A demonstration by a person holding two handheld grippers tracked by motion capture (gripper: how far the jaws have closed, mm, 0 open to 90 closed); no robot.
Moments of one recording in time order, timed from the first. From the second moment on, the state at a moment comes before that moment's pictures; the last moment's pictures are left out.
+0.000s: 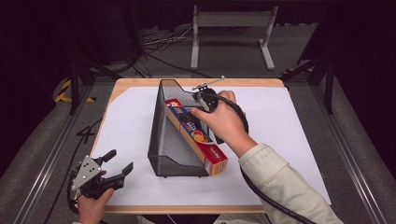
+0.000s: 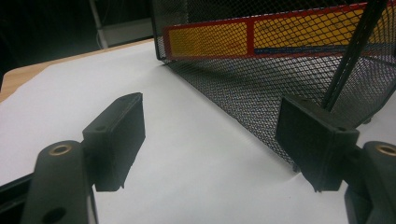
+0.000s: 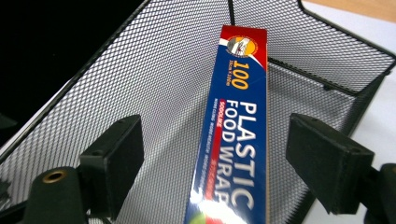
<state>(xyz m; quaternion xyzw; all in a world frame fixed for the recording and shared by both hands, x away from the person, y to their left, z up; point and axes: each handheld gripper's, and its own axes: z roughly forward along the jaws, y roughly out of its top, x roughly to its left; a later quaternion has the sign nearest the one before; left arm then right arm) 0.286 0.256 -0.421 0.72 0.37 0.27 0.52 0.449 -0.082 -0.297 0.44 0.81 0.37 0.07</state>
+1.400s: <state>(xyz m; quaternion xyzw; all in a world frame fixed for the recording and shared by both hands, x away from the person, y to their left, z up) 0.288 0.254 -0.422 0.73 0.37 0.27 0.51 0.357 -0.267 -0.304 0.33 0.78 0.49 0.20</state>
